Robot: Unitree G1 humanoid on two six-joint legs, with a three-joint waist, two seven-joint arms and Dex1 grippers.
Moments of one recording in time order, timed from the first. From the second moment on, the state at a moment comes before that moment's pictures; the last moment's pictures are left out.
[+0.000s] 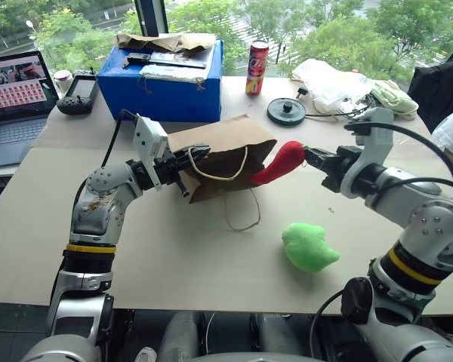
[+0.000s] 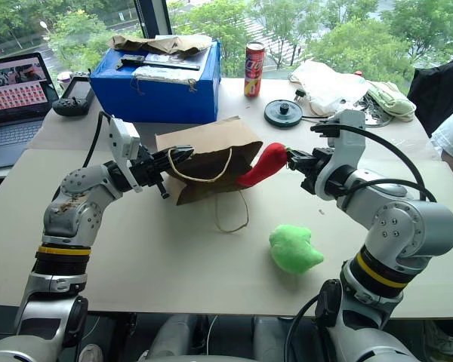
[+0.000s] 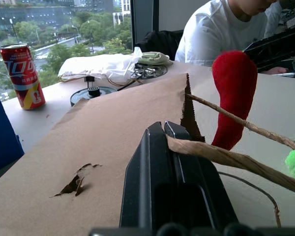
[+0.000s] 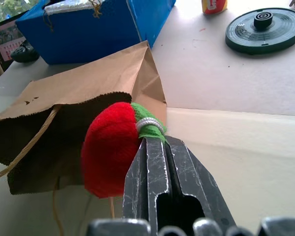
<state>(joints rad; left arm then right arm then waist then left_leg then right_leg) -0.57 0.46 0.04 0.05 -0.43 0.31 -0.91 -0.69 -0.29 -0.51 -0.58 0.52 1.61 0.28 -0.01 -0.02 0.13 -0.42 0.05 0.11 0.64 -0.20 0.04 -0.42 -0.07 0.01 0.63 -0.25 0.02</state>
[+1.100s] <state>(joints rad) -0.58 0.47 0.03 0.05 -0.43 0.31 -0.92 -0.54 0.11 -0.41 -0.47 0.51 1.29 -0.12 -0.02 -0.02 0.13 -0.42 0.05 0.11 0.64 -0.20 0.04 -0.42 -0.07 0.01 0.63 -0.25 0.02</state>
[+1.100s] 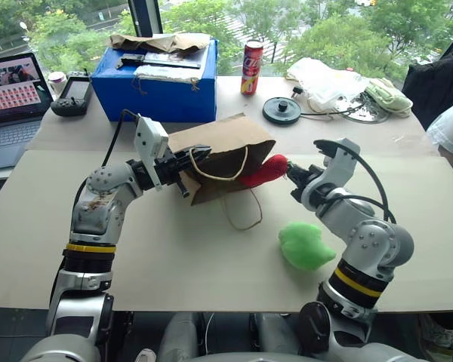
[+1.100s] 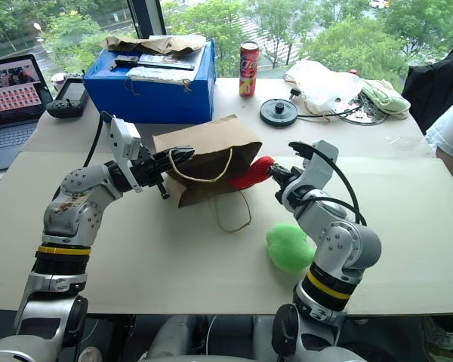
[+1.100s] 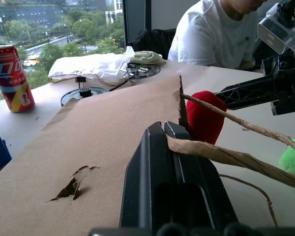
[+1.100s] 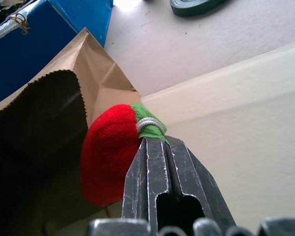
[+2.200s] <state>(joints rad) -0.58 0.47 0.01 0.03 -0.43 0.34 -0.95 -0.79 0.09 -0.22 0.12 0.66 0.81 -0.11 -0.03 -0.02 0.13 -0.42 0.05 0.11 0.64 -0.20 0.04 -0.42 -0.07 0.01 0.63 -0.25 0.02</state>
